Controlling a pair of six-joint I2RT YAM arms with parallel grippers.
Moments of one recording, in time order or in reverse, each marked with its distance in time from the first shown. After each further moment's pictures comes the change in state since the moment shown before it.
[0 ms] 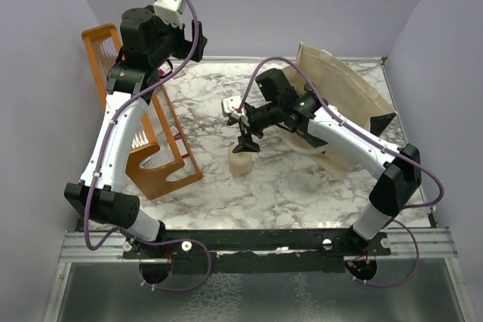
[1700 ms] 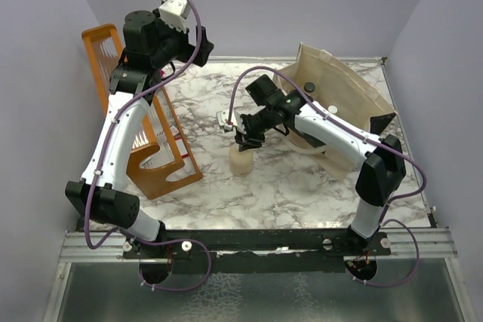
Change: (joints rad) left arm 0.000 0.000 -0.033 0.024 0.110 -0.008; right arm 0.005 0.140 0.063 -0.206 0.120 -0.193
